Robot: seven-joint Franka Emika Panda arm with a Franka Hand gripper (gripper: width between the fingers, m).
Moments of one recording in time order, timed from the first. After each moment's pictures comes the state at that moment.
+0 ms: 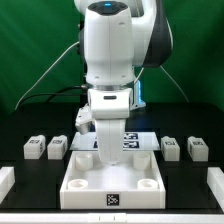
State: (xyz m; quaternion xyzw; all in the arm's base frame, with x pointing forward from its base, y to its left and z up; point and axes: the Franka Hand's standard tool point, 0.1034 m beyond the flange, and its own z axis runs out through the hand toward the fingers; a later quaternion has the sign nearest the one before) arm 0.434 -0.023 0.009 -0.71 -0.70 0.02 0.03
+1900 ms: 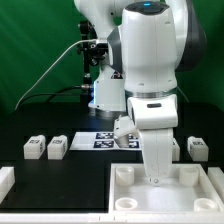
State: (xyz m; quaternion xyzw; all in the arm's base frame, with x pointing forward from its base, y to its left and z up) arm 0.496 0.053 0.006 -0.72 -0.70 -0.02 0.03
